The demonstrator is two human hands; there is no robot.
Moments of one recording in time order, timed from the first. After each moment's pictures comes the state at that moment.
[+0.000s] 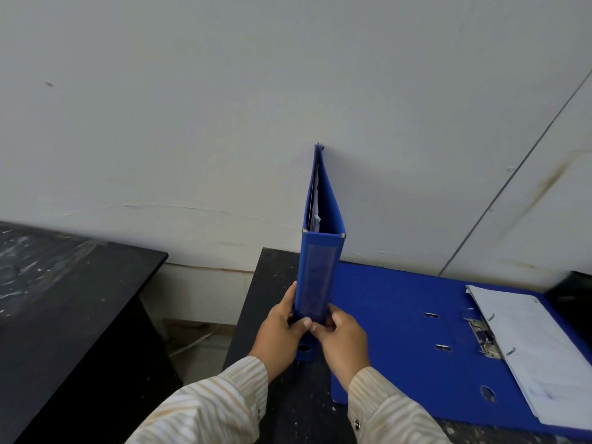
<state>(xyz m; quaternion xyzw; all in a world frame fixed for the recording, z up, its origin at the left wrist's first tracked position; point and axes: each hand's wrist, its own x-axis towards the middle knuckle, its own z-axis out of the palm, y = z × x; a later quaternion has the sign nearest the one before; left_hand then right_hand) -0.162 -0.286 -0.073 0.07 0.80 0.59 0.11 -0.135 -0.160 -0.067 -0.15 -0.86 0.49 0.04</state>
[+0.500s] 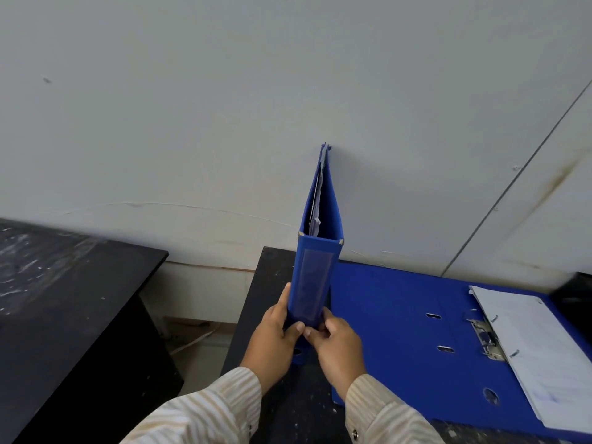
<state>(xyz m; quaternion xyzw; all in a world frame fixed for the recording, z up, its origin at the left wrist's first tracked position) -0.152 -0.296 -0.073 0.08 0.83 0.54 0.08 -0.133 -0.166 -0.074 -0.11 -0.88 0.47 0.03</state>
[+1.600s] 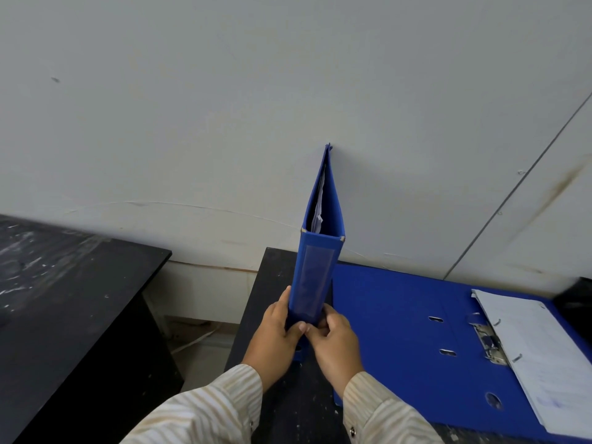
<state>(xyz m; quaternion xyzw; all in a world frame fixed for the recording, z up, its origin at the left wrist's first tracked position) -0.159 -0.300 -0.081 0.09 0.84 0.54 0.08 -0.138 -0.175 -0.072 -0.12 -0.86 0.50 0.04</state>
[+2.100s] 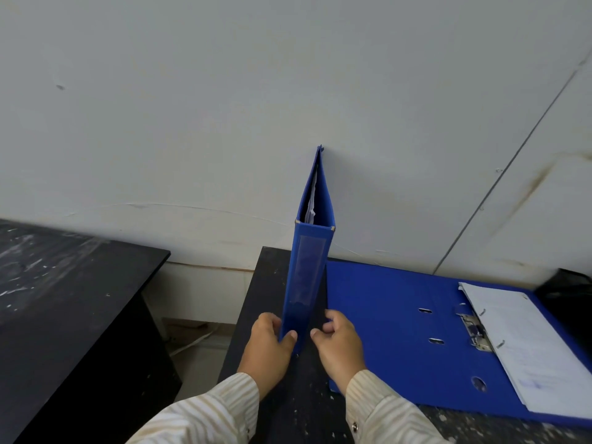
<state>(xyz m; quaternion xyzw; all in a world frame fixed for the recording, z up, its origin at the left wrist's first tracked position) -0.131 -0.302 -0.093 -0.05 0.86 0.50 0.09 -0.118 -0.164 -0.083 -0.18 -0.86 0.47 0.03</state>
